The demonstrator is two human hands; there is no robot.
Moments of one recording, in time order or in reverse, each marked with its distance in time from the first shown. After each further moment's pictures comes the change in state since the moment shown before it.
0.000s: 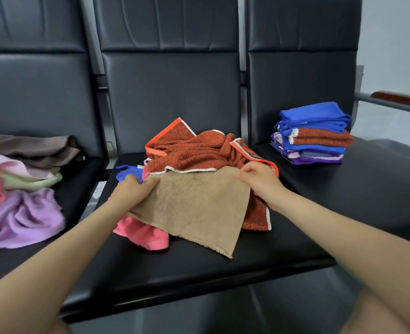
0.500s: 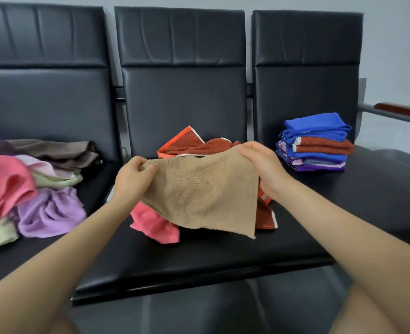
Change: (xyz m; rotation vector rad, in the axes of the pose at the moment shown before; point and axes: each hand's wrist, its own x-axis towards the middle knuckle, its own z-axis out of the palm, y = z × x) left_hand -0.044 0.017 -0.039 -0.360 0.327 0.247; right_hand -0.029 -0.068 -0.007 0.407 -0.027 -0.073
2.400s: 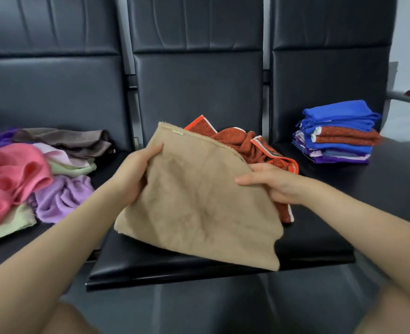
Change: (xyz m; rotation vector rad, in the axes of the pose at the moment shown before) left_hand -0.029 0.031 -0.040 -0.609 -0.421 -0.386; right_hand -0.004 0.032 -0.007 0.074 -0.648 0.283
